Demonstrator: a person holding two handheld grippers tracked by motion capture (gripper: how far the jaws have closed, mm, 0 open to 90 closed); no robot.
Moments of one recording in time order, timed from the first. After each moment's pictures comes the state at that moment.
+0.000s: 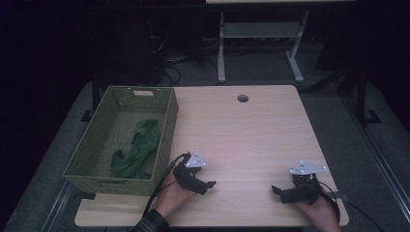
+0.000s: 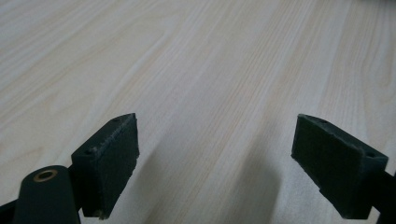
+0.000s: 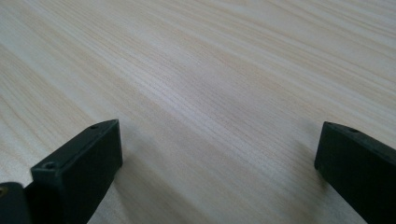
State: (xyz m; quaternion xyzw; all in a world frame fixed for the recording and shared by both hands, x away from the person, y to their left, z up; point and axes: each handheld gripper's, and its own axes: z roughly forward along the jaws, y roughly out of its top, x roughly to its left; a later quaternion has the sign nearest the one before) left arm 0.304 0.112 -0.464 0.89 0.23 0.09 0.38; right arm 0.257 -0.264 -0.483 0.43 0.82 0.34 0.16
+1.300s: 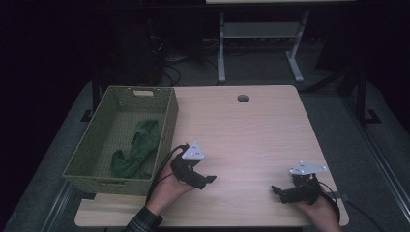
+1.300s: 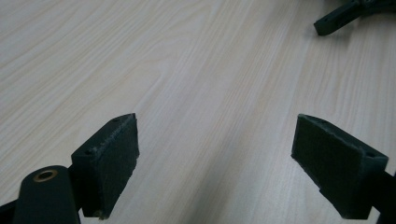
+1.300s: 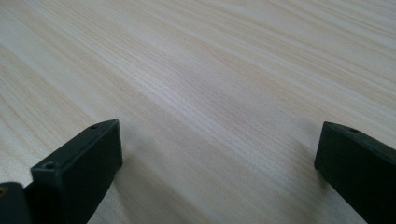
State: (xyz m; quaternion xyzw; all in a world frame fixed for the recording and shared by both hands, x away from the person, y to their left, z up) left arm 0.305 0.113 -0.420 0.89 0.21 0.07 0.40; right arm 0.257 -0.264 -0.483 0.43 0.82 0.34 0.16
